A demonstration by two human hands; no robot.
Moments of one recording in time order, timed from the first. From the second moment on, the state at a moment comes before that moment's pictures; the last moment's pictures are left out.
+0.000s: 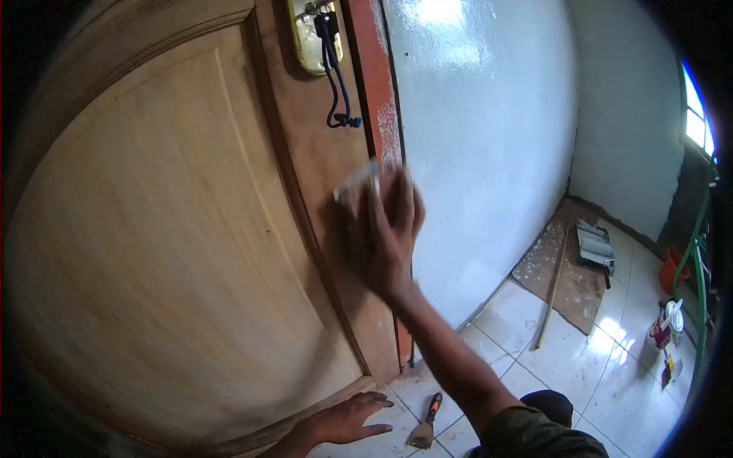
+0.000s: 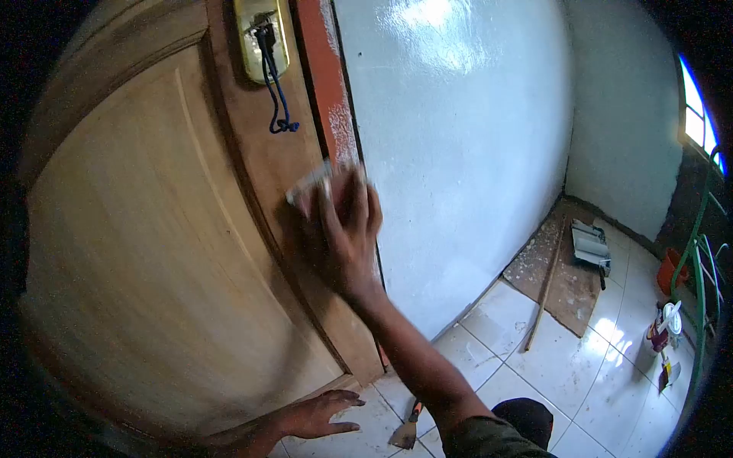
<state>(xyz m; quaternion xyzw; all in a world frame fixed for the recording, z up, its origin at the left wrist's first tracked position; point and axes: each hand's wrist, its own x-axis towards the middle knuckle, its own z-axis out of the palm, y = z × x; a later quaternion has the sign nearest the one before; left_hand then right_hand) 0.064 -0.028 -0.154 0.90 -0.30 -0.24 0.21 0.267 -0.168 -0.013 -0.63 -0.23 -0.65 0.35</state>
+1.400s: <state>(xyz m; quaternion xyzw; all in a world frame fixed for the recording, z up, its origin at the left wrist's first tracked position) 0.061 -0.025 -0.150 0.90 -0.24 -0.27 0.24 0.245 -0.154 -0.253 -0.67 -0.17 -0.59 0.42</state>
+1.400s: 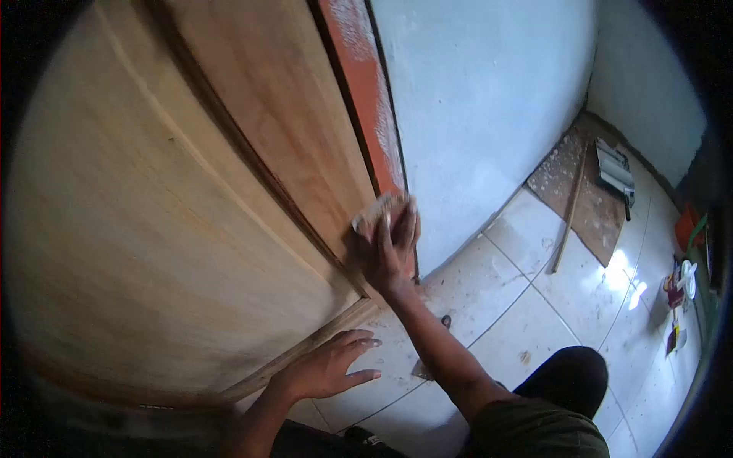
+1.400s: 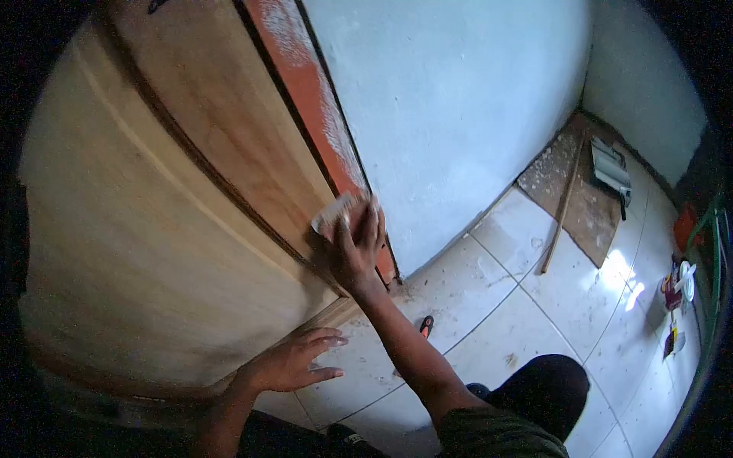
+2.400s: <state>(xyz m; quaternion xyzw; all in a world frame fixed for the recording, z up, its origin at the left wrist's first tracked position) 0.065 -0.018 -0.156 0.90 -0.20 -0.33 0.21 0.226 -0.145 -0.317 -0.70 -0.13 -0.55 0.44</state>
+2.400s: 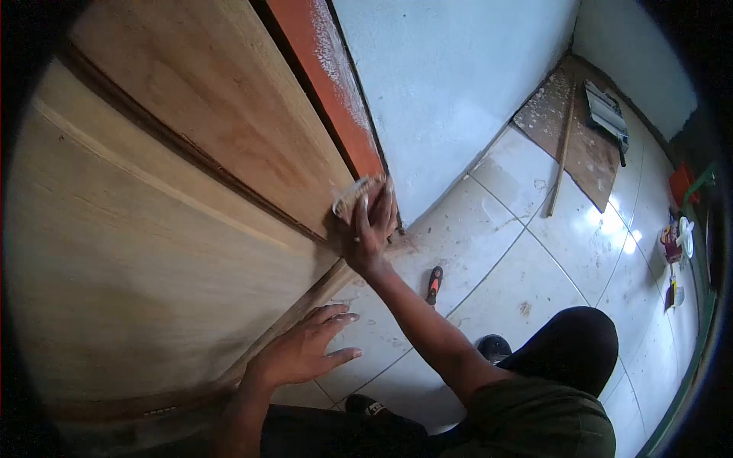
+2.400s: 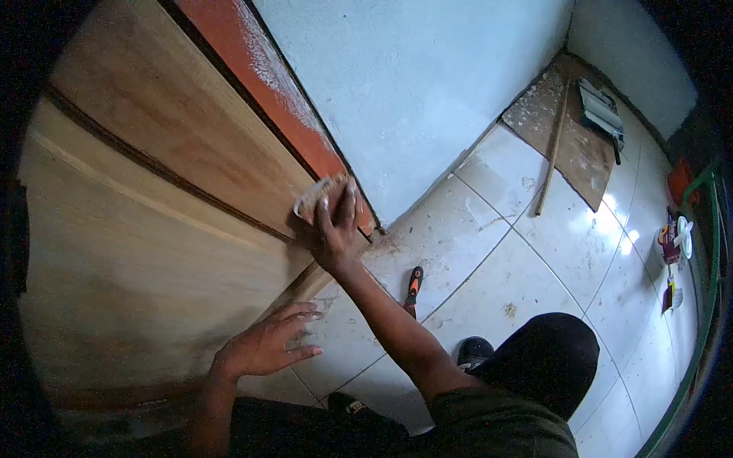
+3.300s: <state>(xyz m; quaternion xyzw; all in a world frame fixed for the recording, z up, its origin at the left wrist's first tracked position) 0.060 -0.008 -0.147 0.91 -0.15 -0.32 0.22 0.244 -0.121 -0.279 -0.64 -0.10 -0.57 0.51</state>
